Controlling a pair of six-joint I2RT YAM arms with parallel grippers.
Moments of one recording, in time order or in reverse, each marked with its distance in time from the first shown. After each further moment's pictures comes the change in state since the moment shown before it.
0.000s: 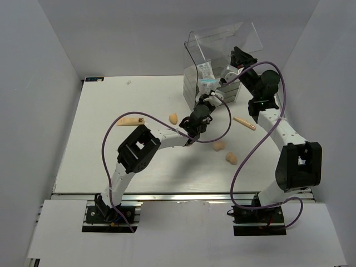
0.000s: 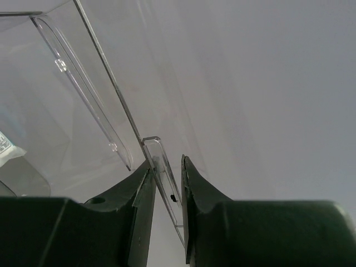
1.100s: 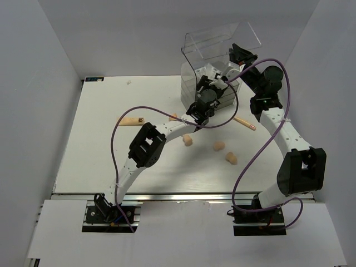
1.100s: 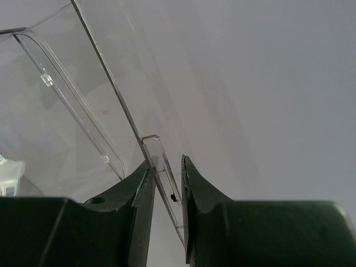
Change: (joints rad) left arm 0.035 0.235 0.490 -0.142 -0.043 0.041; right arm 0.015 -0.053 0.059 -0.120 -0.049 0.047
